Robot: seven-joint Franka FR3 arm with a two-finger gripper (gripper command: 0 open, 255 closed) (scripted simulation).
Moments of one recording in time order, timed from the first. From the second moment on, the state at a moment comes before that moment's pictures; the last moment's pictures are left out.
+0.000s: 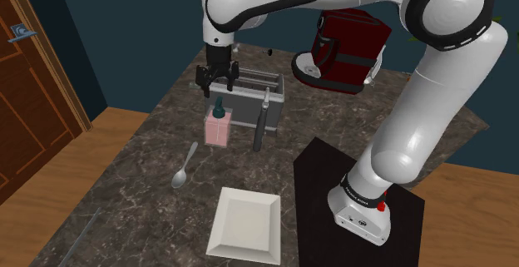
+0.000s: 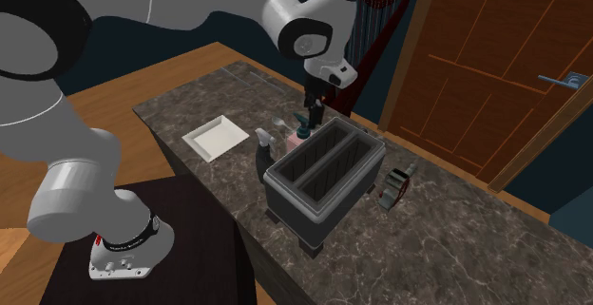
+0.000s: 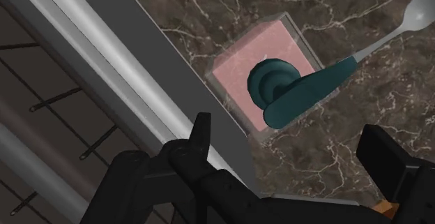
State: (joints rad) arm 0.04 0.08 0.19 -1.94 0.11 1.91 0.31
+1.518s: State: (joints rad) arm 0.04 0.10 0.20 -1.99 0.11 2.00 0.32
